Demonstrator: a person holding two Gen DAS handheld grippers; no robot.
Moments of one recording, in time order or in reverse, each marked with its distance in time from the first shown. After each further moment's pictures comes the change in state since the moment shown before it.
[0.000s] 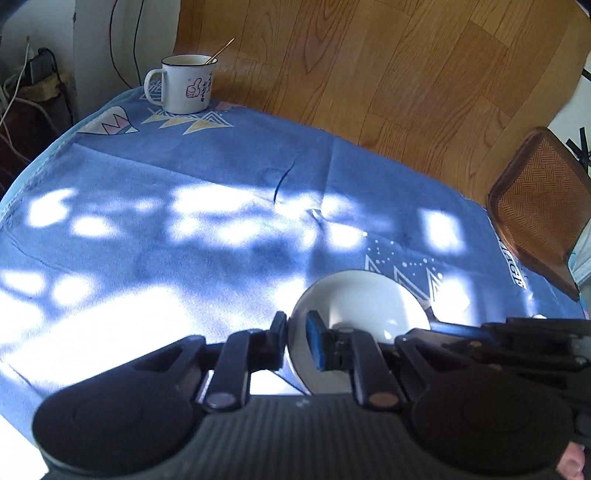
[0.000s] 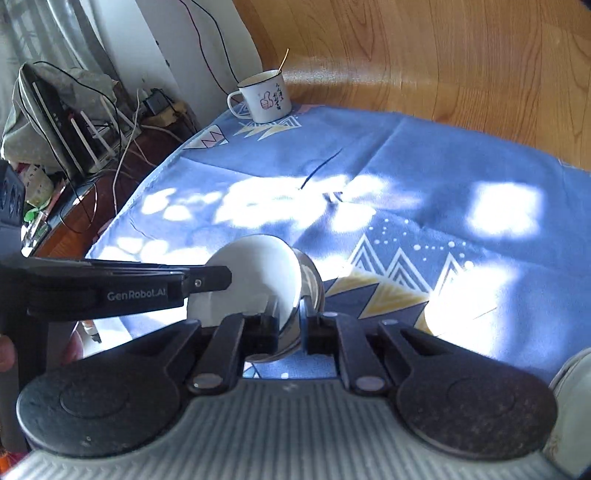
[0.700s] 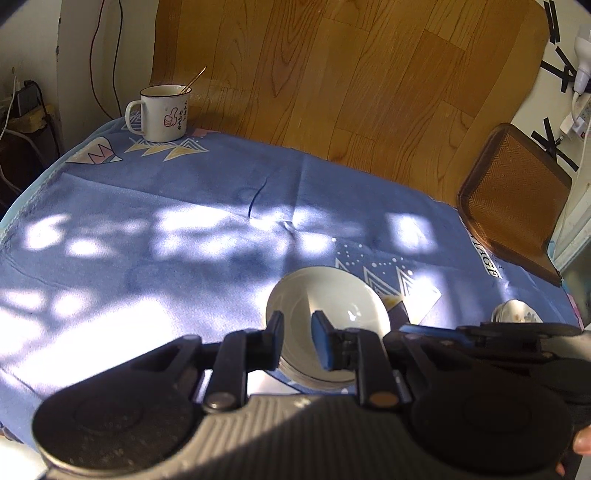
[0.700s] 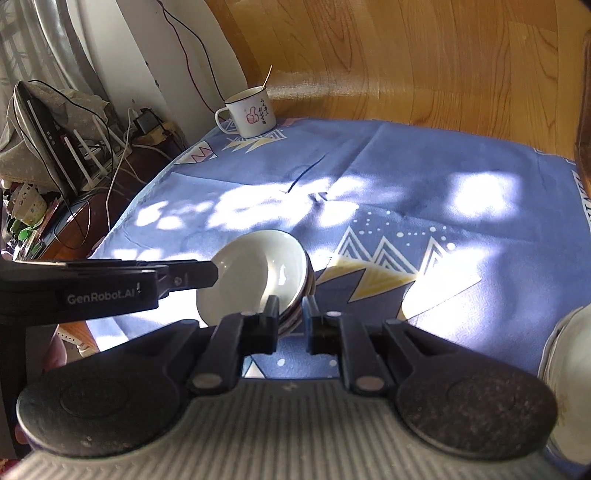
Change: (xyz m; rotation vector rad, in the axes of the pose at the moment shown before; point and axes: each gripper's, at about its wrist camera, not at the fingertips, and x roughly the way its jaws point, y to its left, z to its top) left arm -0.028 -0.012 -0.018 0.081 -0.076 -0.041; right arm -0.009 0.000 -0.024 0.082 -0.064 -0.013
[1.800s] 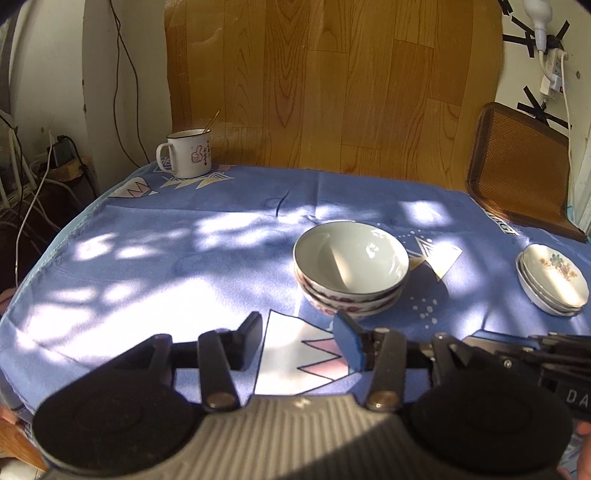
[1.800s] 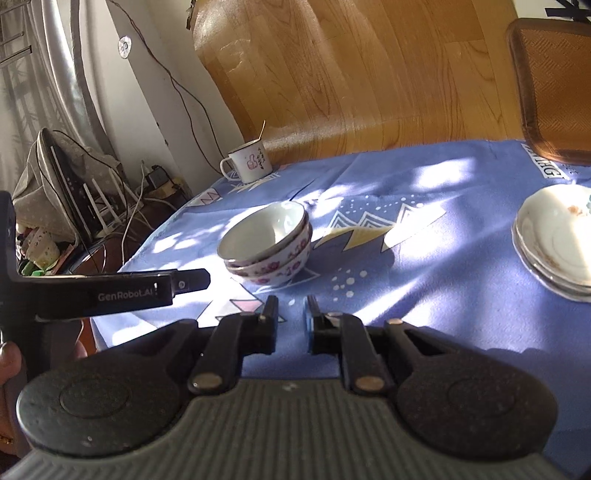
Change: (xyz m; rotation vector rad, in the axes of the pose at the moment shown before) left arm -0.028 -0.005 -0.080 0.158 -0.183 0.150; right arm -0.040 0.004 -0.101 0.085 -0.275 0.012
